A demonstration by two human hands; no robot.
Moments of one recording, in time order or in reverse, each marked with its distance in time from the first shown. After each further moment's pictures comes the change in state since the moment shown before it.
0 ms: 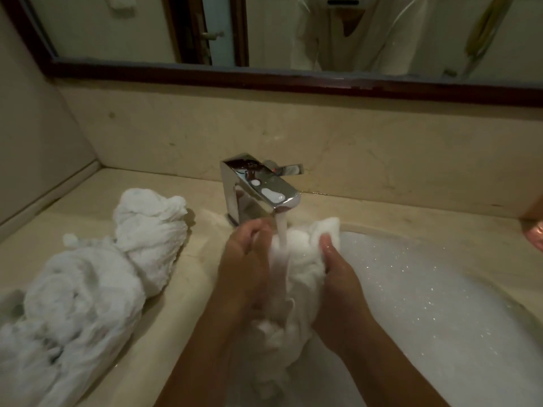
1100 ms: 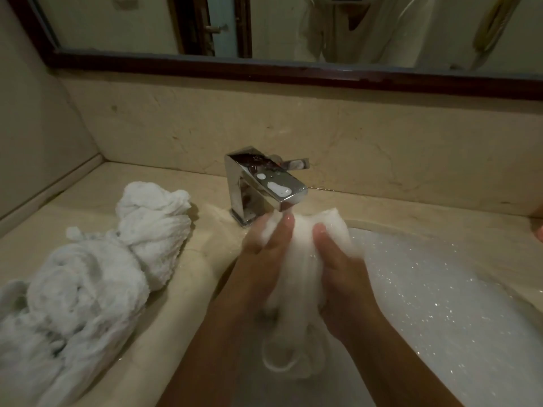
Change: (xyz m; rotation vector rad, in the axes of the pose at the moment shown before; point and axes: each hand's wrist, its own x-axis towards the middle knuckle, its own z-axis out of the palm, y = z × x) left_hand -0.008 0.007 0.006 -0.210 -0.221 -0.072; right_hand 0.003 -0.002 0.004 -0.107 0.084 -0.217
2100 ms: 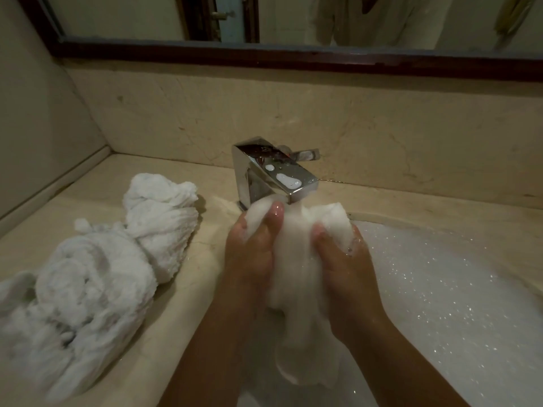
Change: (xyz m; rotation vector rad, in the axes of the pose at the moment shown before) left_hand 0.002 -0.002 -0.009 -0.329 0.161 -0.015; right_hand -0.007 0.001 0.008 -0.175 0.033 -0.133
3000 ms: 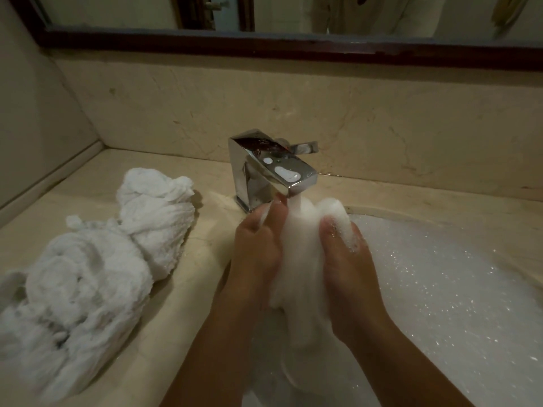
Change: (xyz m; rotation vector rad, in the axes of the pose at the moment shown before) left_hand 0.007 -0.005 0.007 0.193 -0.005 0.039; right_hand -0.006 -0.001 0.002 -0.087 0.051 0.012
